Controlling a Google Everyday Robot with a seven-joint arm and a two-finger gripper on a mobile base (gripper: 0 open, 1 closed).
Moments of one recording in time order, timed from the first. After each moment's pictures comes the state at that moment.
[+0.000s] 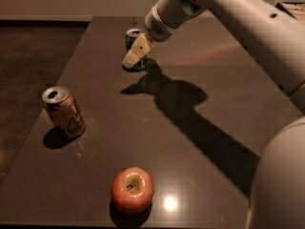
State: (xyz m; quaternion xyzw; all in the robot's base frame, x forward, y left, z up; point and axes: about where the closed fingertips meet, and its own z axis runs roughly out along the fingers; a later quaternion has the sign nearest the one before) arm 0.698 0.030 0.915 -0.52 0.78 0.13 0.32
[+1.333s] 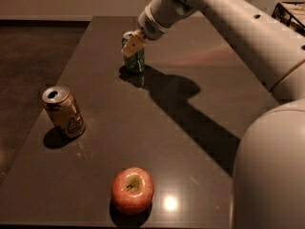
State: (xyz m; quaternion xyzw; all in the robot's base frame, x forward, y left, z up) arm 0.715 0.055 0.910 -0.52 0.78 0.16 0.33
